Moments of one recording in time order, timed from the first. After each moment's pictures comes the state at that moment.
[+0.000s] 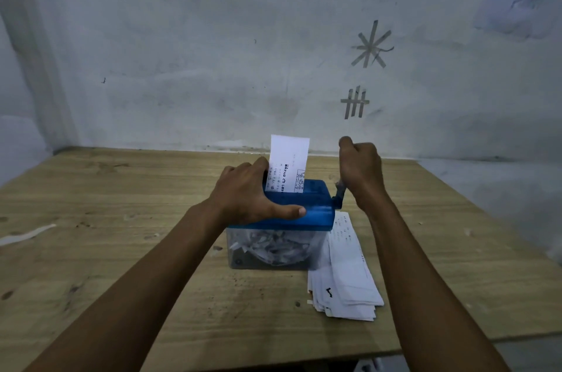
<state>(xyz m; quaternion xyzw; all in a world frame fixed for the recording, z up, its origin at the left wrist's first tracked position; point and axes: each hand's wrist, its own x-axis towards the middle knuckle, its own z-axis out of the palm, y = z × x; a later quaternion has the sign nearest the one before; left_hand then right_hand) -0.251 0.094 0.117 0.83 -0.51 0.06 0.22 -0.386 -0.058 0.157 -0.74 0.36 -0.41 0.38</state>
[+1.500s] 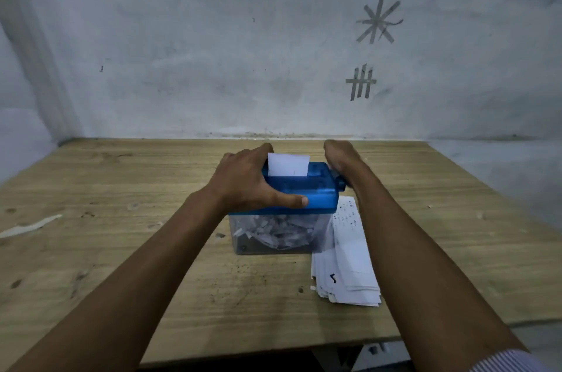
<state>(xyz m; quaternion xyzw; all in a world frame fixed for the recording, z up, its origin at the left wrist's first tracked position) -0.254 0.092 0.117 0.82 -0.51 0.07 0.24 -0.343 -0.102 0.125 -0.75 0.42 -0.21 0.47</state>
